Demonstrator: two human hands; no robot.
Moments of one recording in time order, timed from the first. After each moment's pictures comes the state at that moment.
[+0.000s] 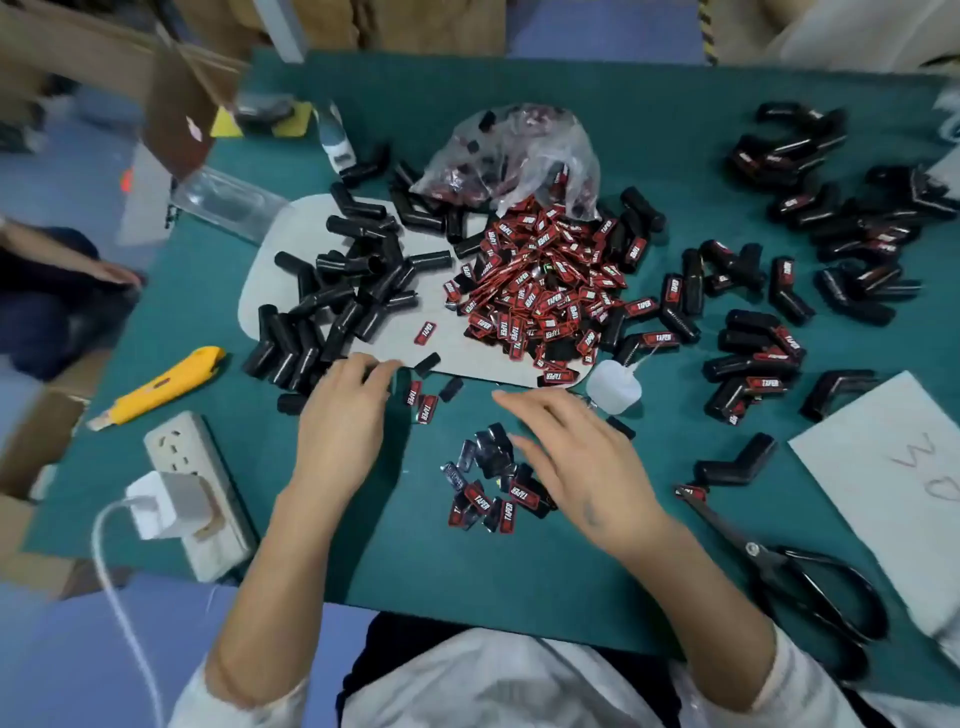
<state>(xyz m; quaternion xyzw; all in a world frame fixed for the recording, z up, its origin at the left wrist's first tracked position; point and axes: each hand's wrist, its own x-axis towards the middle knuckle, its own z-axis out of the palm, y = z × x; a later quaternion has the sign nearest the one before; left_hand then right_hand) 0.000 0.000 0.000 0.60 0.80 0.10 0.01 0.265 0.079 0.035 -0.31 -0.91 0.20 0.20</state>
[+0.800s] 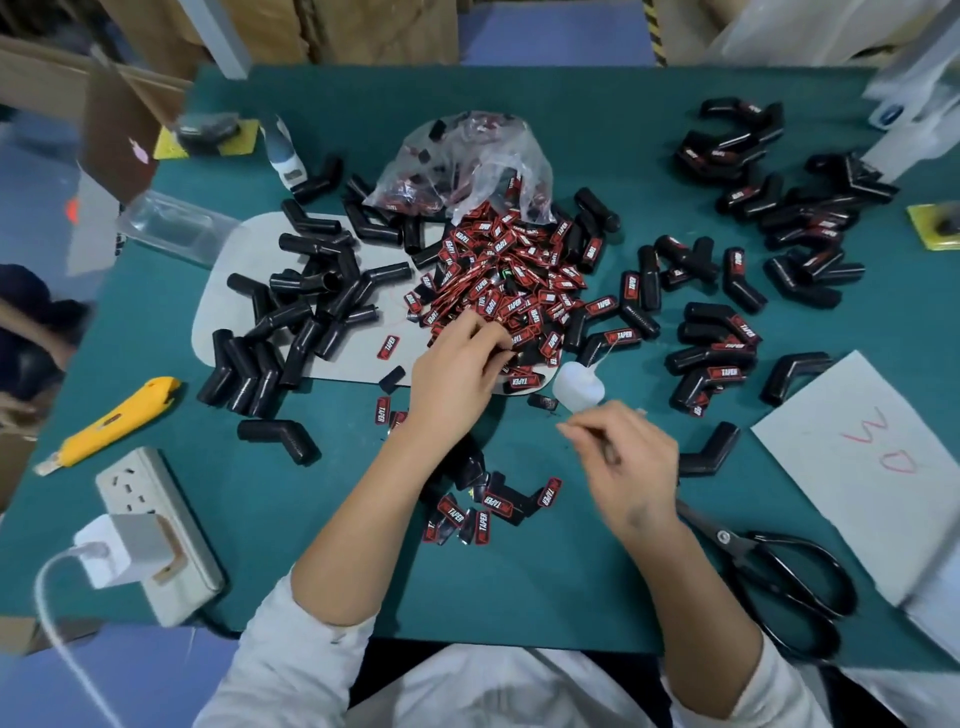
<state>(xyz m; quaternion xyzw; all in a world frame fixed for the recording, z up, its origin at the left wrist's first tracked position) 0.094 0.107 0.002 0.65 0.70 0.28 0.09 0.308 0.091 0.004 -0.42 -0.77 0.21 0.42</state>
